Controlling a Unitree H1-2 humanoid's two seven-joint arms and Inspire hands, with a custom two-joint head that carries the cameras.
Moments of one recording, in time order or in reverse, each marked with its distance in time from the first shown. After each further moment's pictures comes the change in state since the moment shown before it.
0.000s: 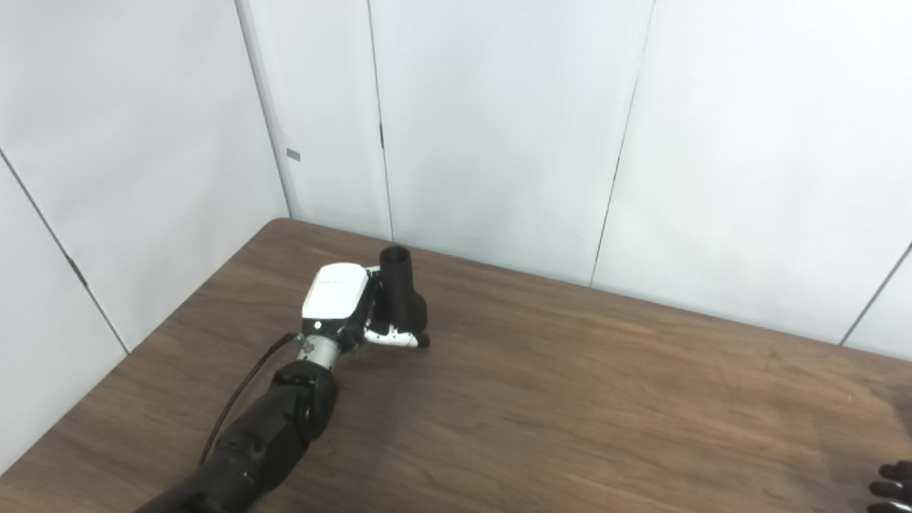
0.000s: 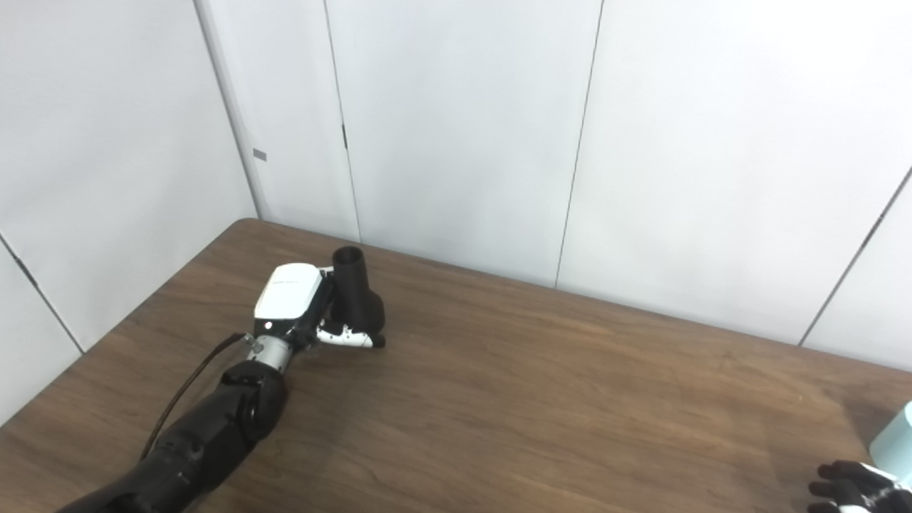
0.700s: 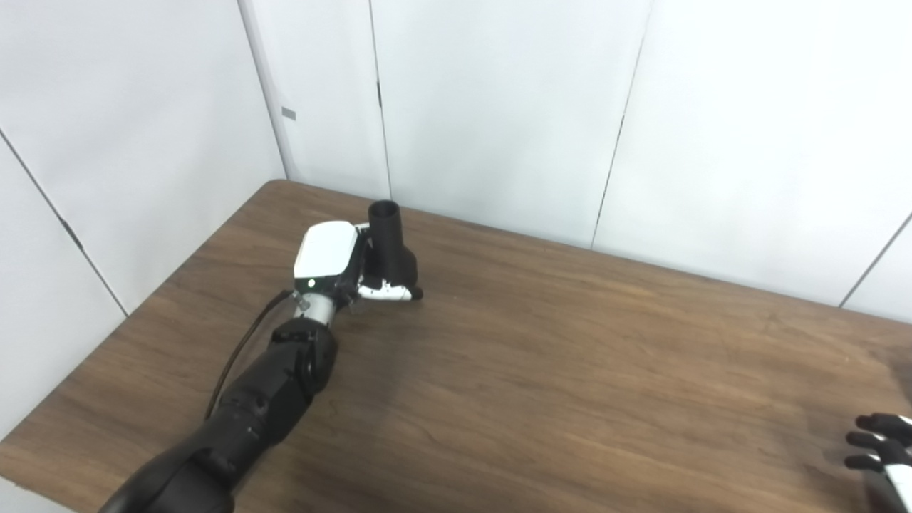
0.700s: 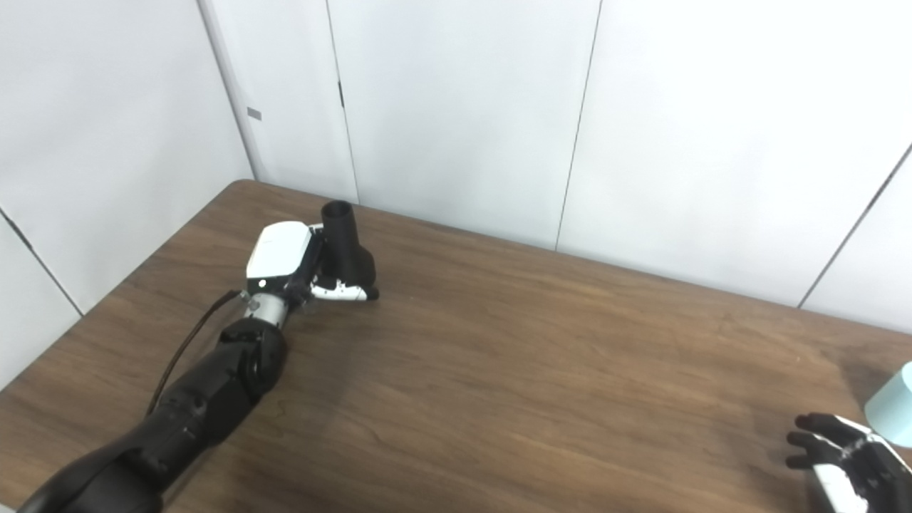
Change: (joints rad) left arm -0.020 0.004 0.007 0.039 -0.022 0.064 -0.008; right arm 0.014 -0.009 0.035 0.001 -0.047 -0.070 0.039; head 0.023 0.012
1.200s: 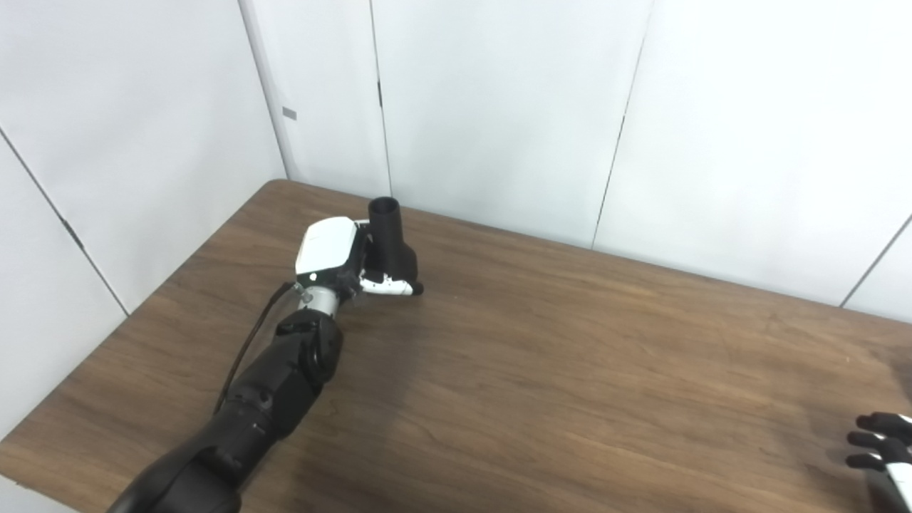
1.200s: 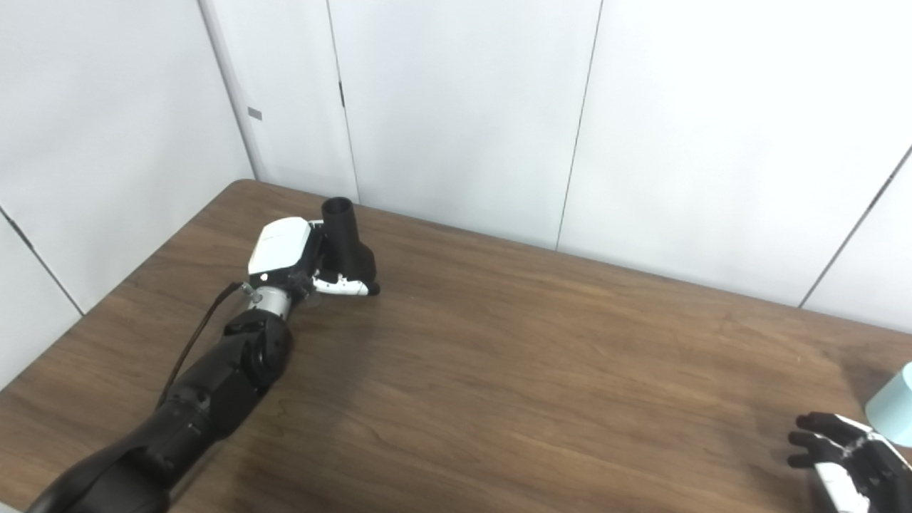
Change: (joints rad) left arm -0.009 -0.007 0.029 -0.068 -0.013 0.100 -0.113; right arm -0.003 -0.013 0.005 0.005 -0.016 0.005 -0.004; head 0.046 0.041
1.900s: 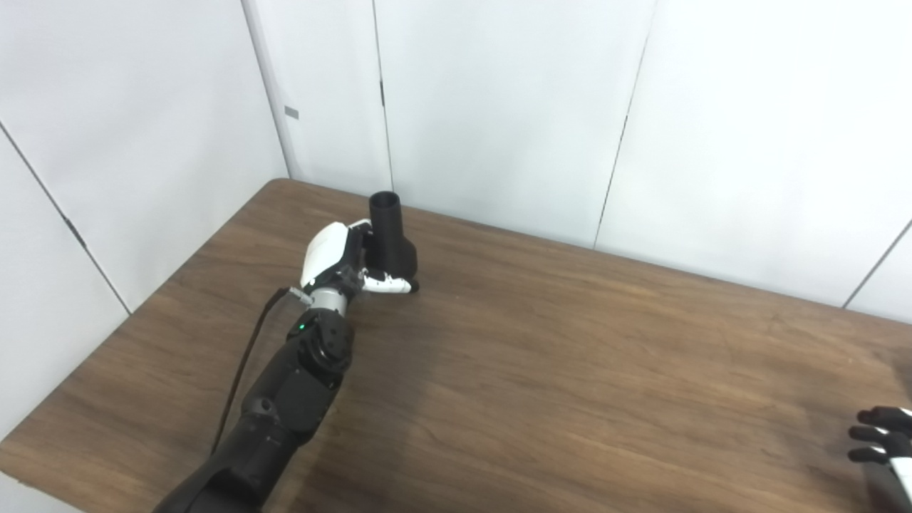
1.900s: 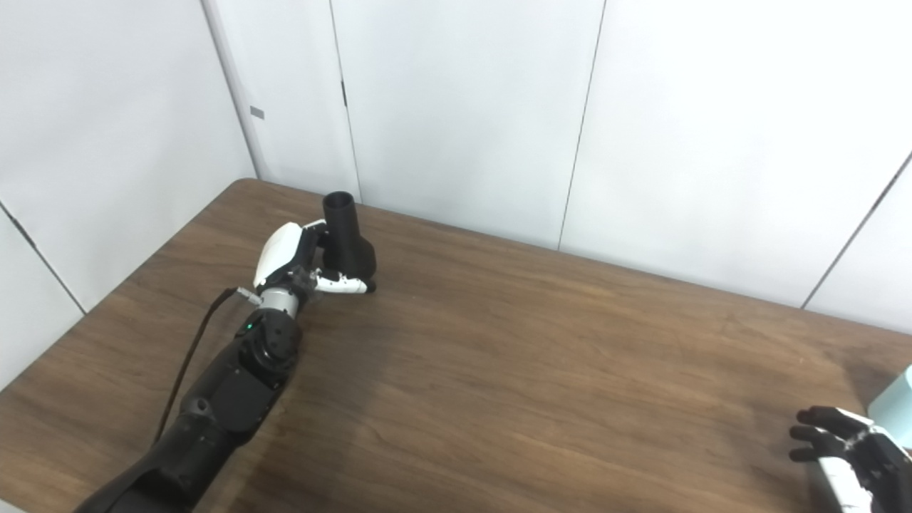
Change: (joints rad) left arm 0.036 -0.082 0.172 -0.158 -0.198 0.090 -0.147; right arm -0.014 -0.007 0.003 0.017 -0.001 -0.024 0.000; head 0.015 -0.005
